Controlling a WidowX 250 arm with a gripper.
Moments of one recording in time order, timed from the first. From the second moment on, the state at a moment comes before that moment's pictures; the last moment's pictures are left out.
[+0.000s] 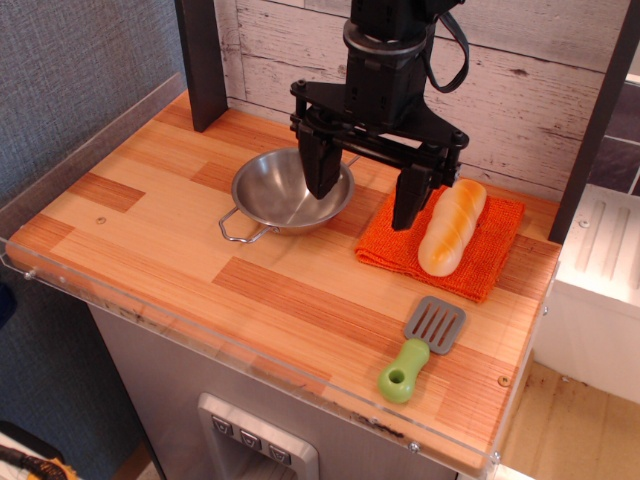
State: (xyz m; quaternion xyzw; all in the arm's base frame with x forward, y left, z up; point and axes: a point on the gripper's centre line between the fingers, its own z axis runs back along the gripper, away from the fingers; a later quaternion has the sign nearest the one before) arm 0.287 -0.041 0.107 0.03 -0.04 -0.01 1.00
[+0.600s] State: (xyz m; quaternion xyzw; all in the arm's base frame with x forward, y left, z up) arm 0.259 -0.054 0.072 0.03 0.00 -0.04 1.00
